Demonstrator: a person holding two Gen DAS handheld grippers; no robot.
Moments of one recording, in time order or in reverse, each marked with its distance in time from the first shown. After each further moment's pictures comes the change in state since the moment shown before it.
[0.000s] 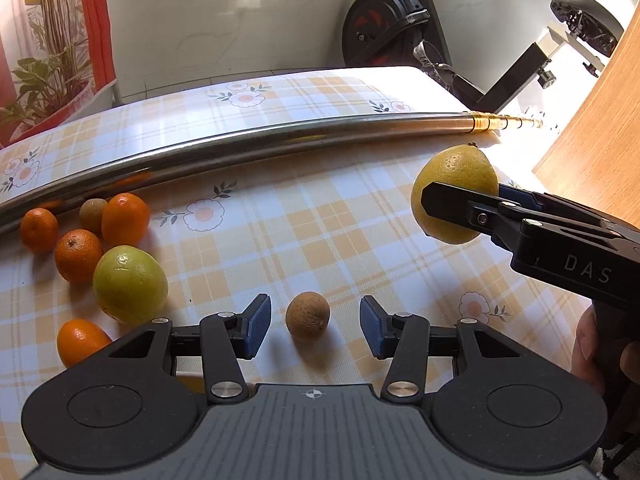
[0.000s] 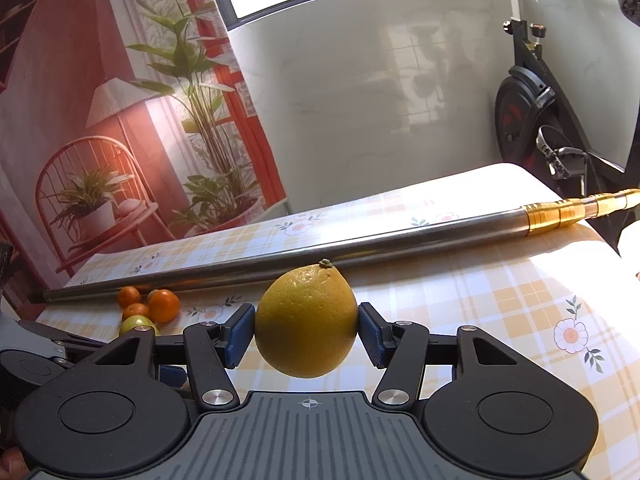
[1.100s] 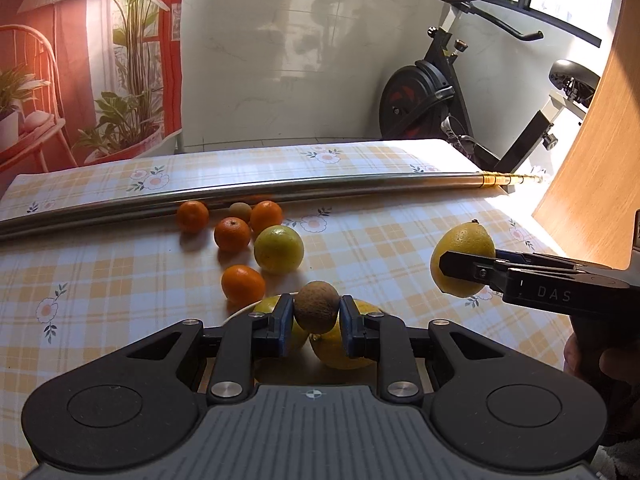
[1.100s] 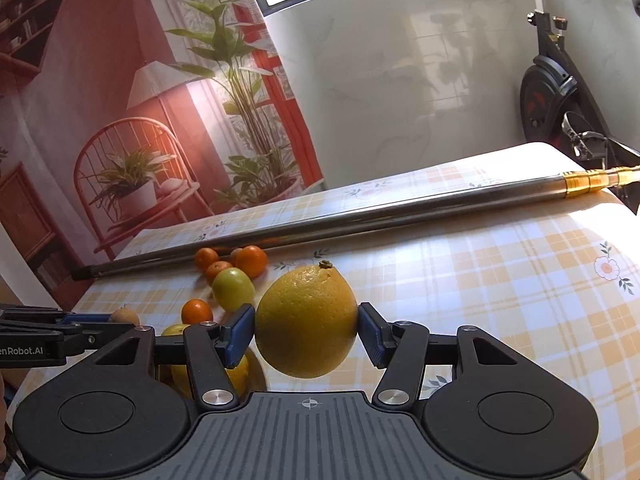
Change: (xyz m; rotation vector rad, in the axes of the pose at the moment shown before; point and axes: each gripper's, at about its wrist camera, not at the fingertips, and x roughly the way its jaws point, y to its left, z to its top) left arm -0.126 0.041 -0.076 -0.062 -0.239 0.108; right arm -0.041 0.079 -0.037 -0.005 0.048 0.069
